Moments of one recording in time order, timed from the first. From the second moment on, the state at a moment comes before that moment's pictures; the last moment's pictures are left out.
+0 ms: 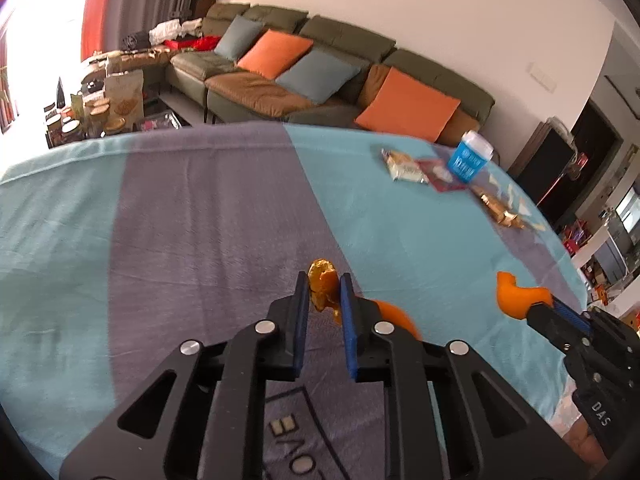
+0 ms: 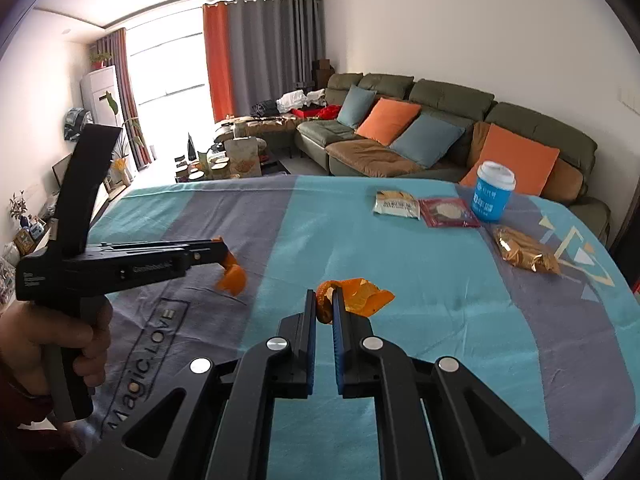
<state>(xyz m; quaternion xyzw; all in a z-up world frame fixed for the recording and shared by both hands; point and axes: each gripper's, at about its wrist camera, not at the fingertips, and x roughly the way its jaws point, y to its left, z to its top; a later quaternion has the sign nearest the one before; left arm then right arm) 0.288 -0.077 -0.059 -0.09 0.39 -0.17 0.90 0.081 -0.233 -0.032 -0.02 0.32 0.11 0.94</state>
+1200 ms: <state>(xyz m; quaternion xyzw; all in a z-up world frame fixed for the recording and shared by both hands) 0.068 0.200 0.030 -0.14 0.22 0.09 0.96 0.031 -0.014 0.035 -0.13 0.22 0.33 0.91</state>
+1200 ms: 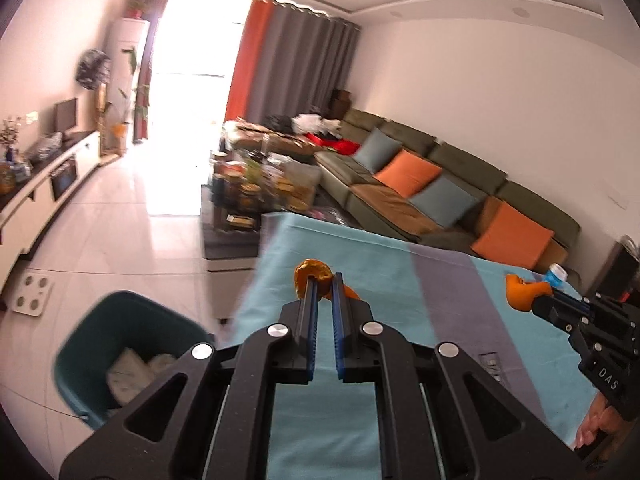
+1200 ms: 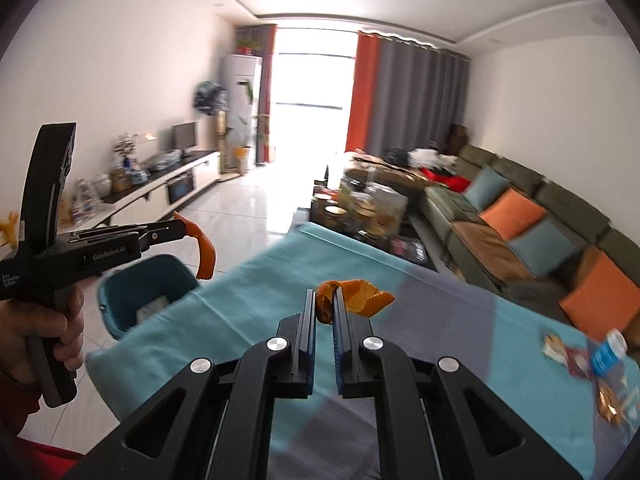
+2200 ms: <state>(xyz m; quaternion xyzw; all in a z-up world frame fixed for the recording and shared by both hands) -0.035 0.362 -0.021 -0.18 0.27 0.25 0.91 0.050 0.243 -0.006 -0.18 0.31 0.55 0.75</state>
